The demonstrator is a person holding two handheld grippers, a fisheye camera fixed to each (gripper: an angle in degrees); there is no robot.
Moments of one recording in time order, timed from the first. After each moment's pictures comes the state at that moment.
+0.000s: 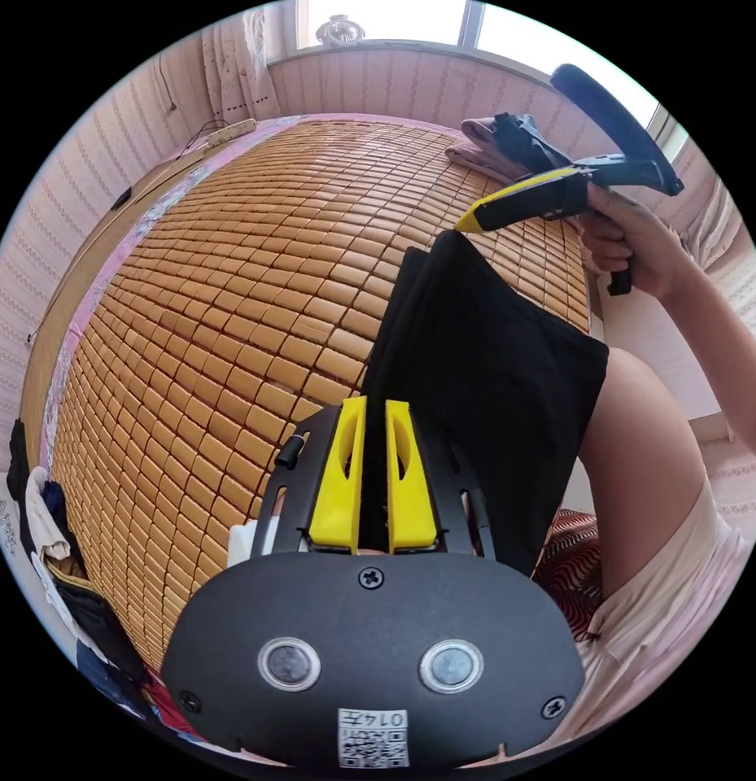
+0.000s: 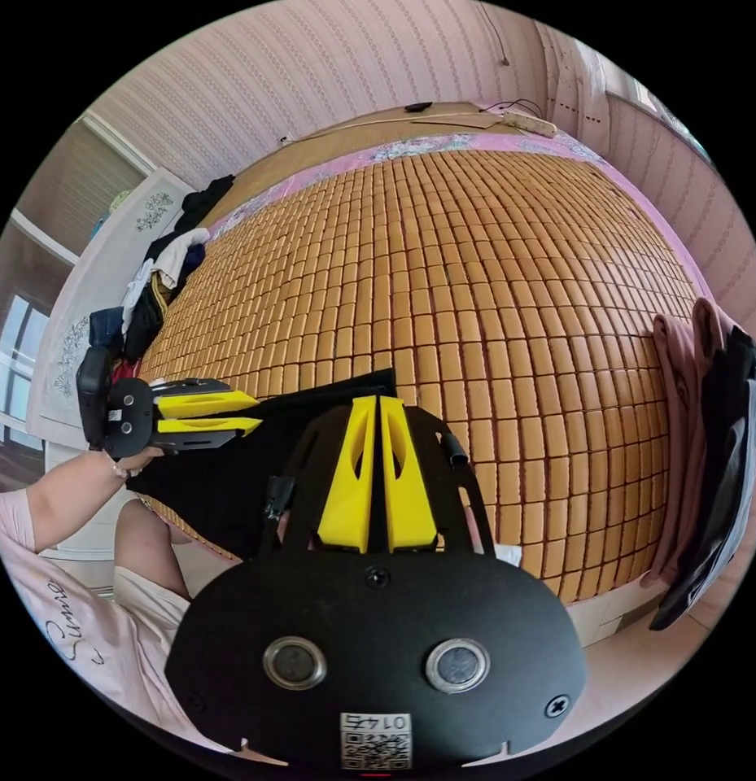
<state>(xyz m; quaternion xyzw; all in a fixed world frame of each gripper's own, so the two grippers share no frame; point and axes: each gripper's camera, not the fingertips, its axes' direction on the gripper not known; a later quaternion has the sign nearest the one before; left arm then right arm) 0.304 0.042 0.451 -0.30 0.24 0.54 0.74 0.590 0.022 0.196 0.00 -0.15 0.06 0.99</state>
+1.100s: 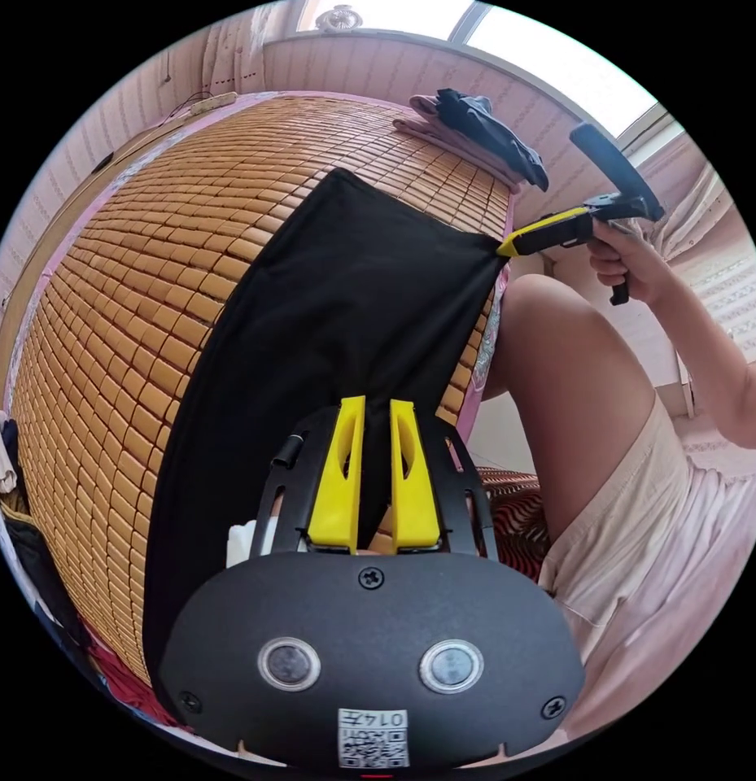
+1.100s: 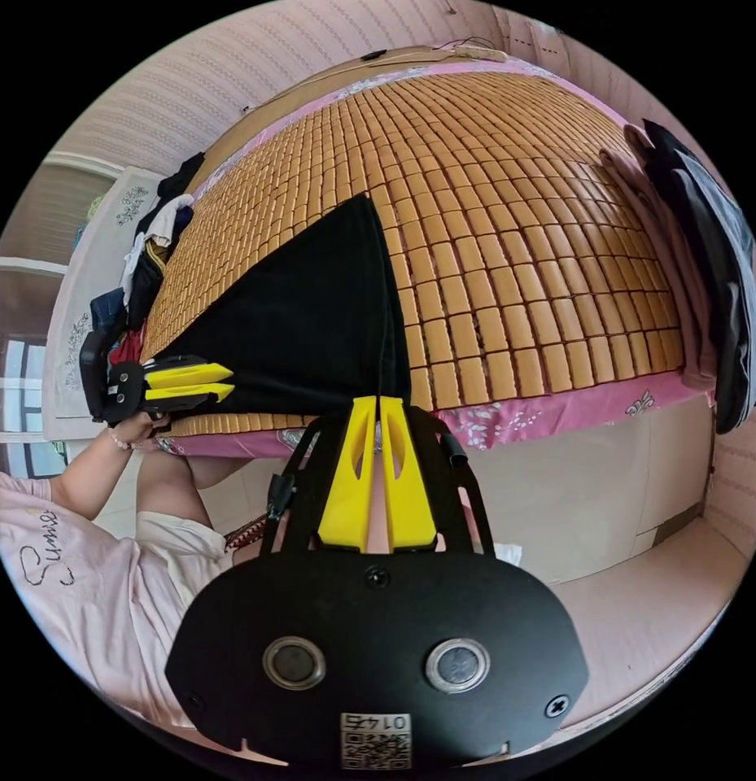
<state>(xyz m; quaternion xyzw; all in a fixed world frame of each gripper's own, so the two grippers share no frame) 0.207 0.102 0.406 -0.38 0.29 0.51 0.72 0.542 0.096 0.271 -0.12 -0.18 0.12 0.97</state>
